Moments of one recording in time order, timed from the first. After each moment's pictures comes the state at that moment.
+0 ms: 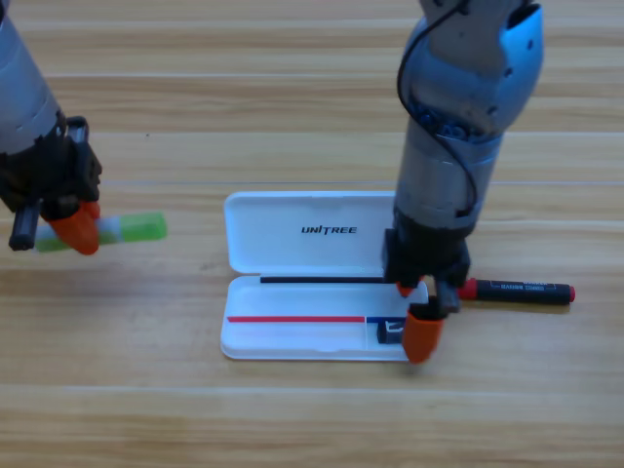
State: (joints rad) arm 0 -0.56 1.75 -1.31 0.93 0.07 0.85; arm 1 0.87 2.25 -1.84 1.13 0.11 -0.72
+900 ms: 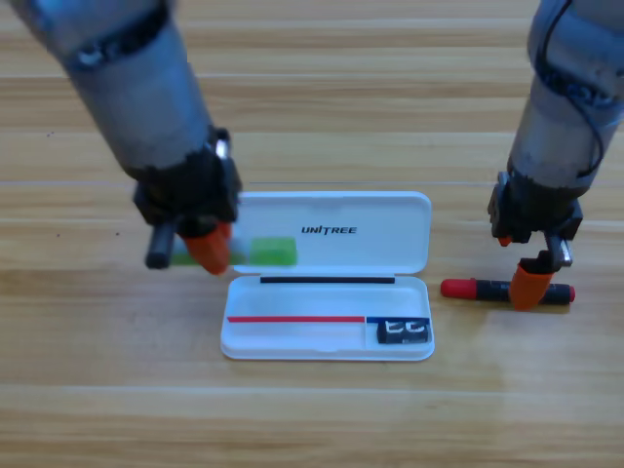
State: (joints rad) arm 0 -0.85 1.90 -1.58 1.05 0.07 0.73; arm 1 0.70 2.11 -1.60 1.01 -0.03 -0.86
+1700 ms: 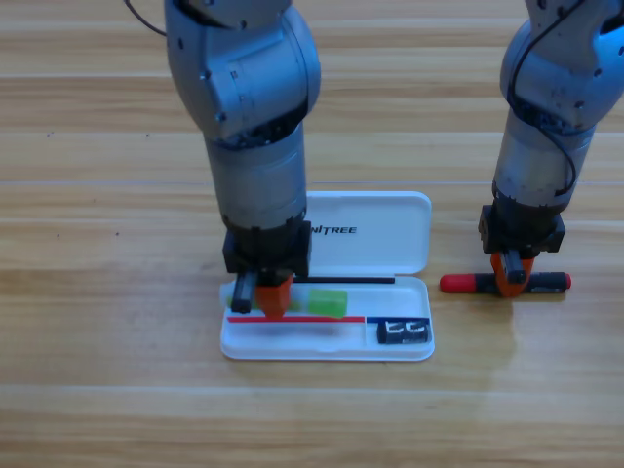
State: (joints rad) arm 0 -0.91 2.15 -1.71 1.04 0.07 0.70; arm 1 0.67 2.22 -1.63 0.98 -0.04 -0.93
